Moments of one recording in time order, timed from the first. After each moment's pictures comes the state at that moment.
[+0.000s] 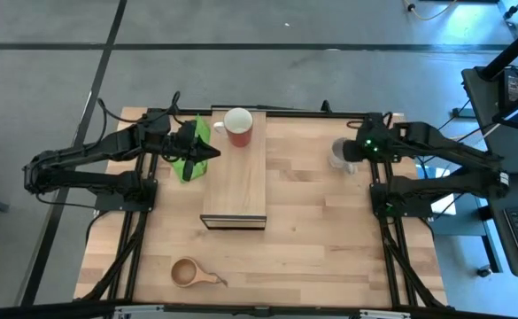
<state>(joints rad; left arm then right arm) 0.33 0.83 0.80 -0.28 0.27 -0.12 -0.33 0.92 1.04 -1.33 0.20 1.19</state>
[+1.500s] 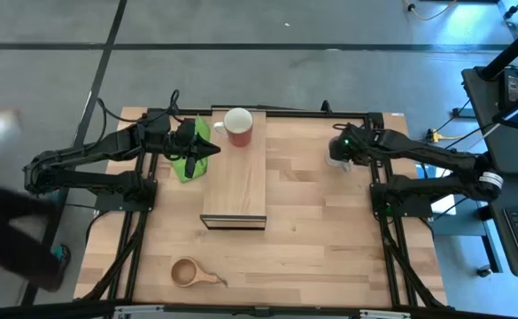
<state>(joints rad) 0.34 0.83 0.80 -0.28 0.22 -0.17 -0.54 1.04 0.68 -0.92 0.21 1.17</state>
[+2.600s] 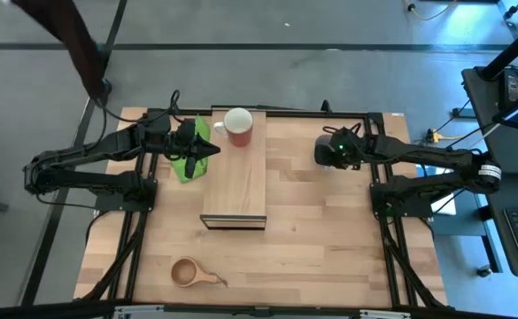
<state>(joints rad) 0.34 0.83 0.80 -0.28 0.22 -0.18 -0.37 1.07 0.68 -0.60 0.05 1.20</state>
